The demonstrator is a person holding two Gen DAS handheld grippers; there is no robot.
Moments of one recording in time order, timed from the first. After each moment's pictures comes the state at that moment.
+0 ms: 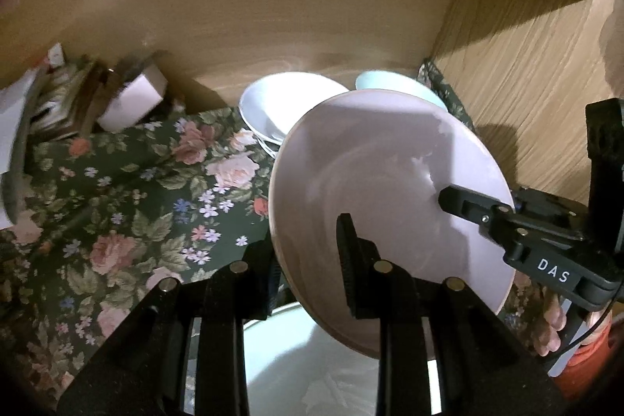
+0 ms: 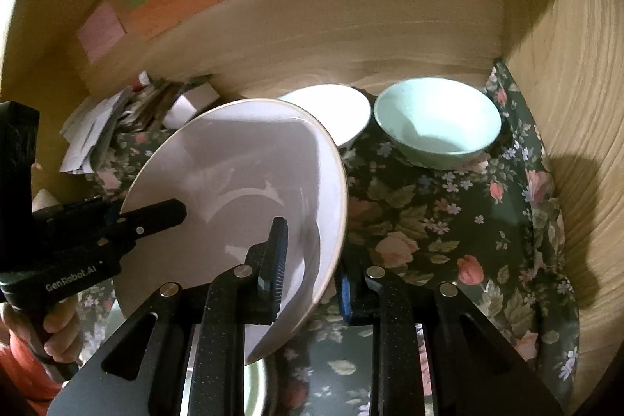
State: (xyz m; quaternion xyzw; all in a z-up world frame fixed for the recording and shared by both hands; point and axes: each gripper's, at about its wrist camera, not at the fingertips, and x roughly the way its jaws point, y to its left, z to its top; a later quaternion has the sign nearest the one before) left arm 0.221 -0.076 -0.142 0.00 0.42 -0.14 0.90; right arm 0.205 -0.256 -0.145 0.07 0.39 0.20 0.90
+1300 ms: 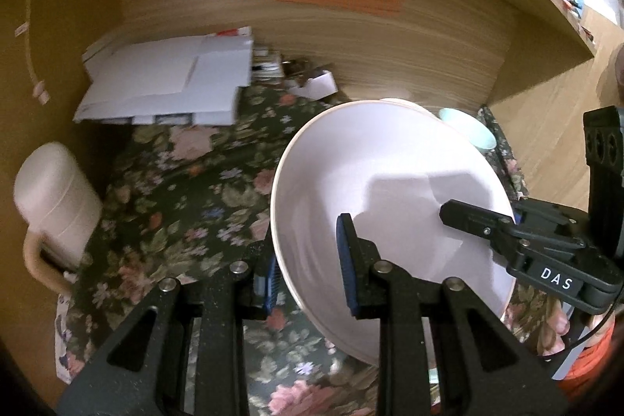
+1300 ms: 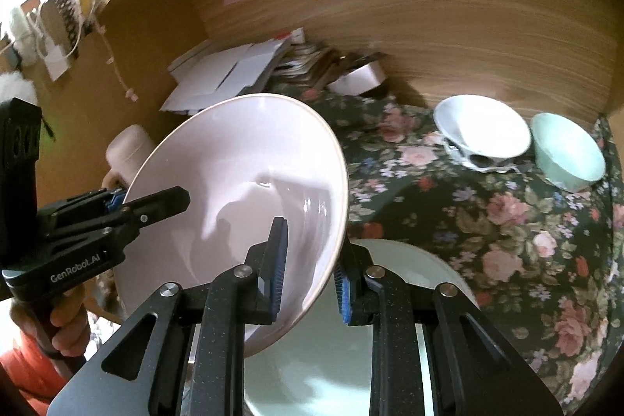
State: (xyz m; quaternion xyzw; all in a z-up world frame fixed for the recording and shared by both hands) left arm 0.078 0.062 -0.117 -0.05 0.36 -0.02 0.93; right arm 0.134 -0.120 -0.125 0.01 0.36 0.33 0.87
